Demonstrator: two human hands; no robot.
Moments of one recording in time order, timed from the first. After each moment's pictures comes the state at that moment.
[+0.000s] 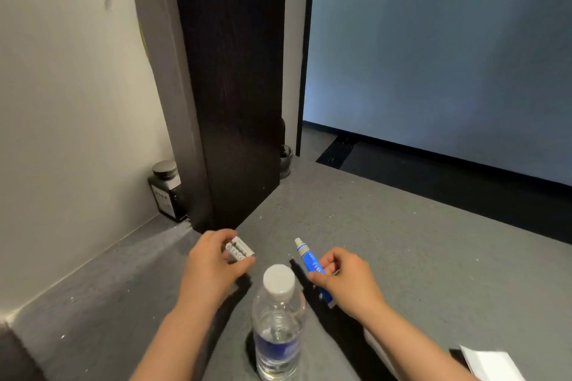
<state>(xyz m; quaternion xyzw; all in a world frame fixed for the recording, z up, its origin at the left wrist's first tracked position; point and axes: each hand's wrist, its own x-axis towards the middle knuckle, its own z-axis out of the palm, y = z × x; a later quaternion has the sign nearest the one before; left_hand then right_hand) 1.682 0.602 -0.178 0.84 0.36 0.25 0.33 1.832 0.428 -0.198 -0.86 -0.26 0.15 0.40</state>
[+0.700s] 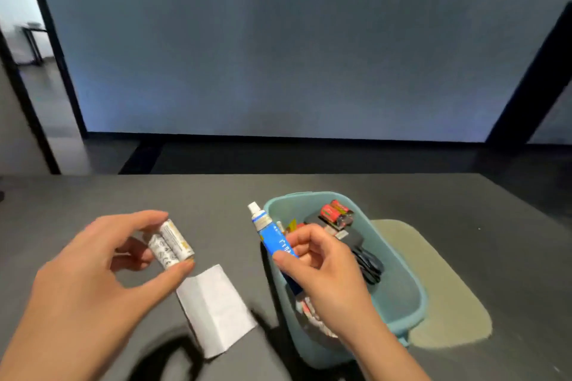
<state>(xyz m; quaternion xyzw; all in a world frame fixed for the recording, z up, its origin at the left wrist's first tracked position) 1.712 0.286 -0.064 0.88 -0.02 0.24 0.42 1.759 0.056 -0.092 -0.77 -0.07 -0.05 0.63</state>
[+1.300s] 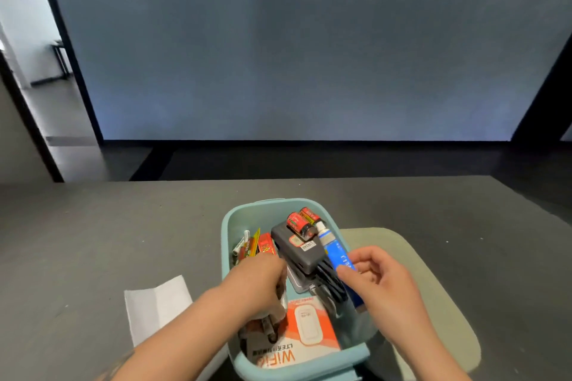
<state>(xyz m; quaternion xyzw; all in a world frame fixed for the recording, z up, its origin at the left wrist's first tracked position) 1.837 0.093 -0.126 0.98 -0.13 -0.13 0.10 1.799 -0.101 -0.123 -0.80 0.04 -0.07 0.59</state>
